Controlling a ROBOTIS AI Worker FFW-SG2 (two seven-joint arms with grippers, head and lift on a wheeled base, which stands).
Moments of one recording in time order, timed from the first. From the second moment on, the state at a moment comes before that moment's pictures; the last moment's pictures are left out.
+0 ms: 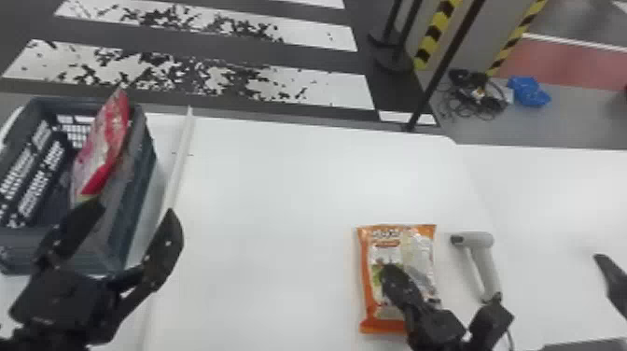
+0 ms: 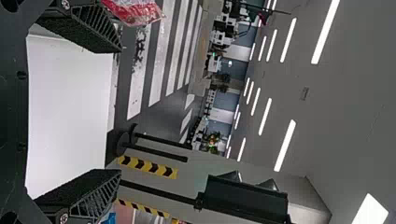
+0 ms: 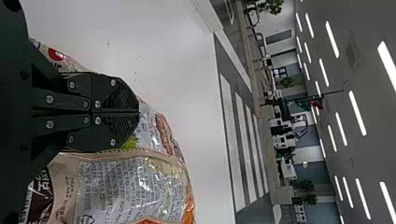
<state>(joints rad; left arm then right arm) 0.78 0.14 -0.08 -2.23 0.25 -0.10 -0.16 0.56 -0.04 -0.25 -1.56 -0.22 -0.19 0.59</state>
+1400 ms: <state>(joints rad) 0.77 0.15 -0.09 -2.17 0.25 -0.13 -0.17 0.57 -0.15 -0.56 -1.66 -0.26 -0.08 0.74</state>
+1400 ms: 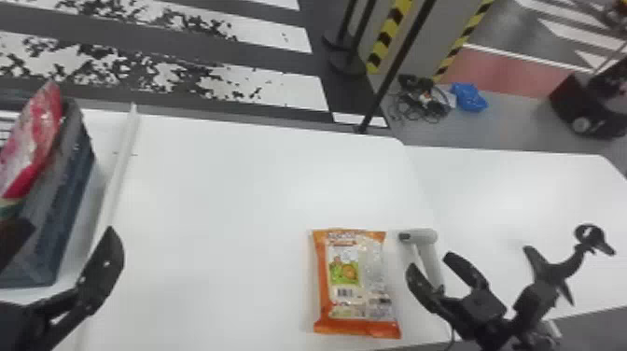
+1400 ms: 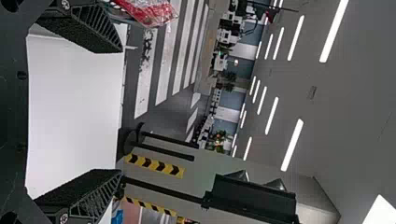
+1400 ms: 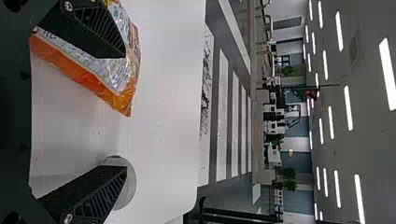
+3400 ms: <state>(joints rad) 0.68 0.17 -0.11 -2.10 0.25 -0.13 -0.15 0.64 -0.04 -0.68 -1.79 -0.38 0.18 0.64</state>
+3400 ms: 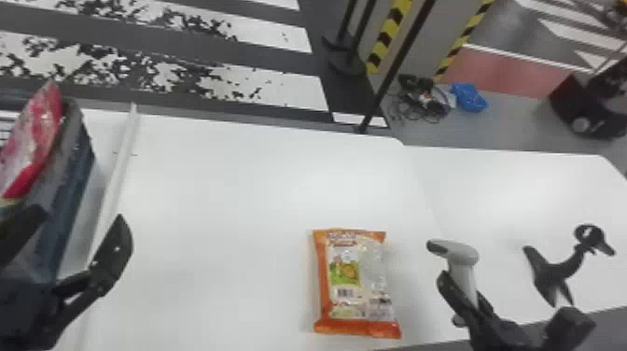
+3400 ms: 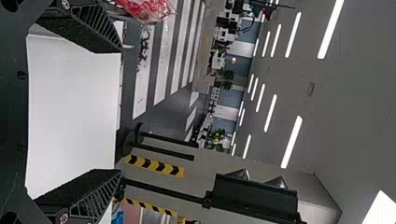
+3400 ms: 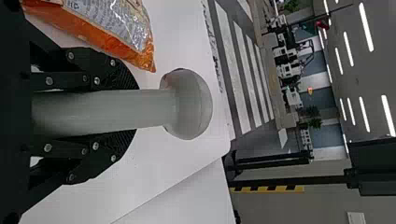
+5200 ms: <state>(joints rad) 0.64 0.16 -0.14 -2.07 0.25 -0.10 -0.14 0.91 0.00 -0.40 -2.06 -0.33 0.24 0.67</state>
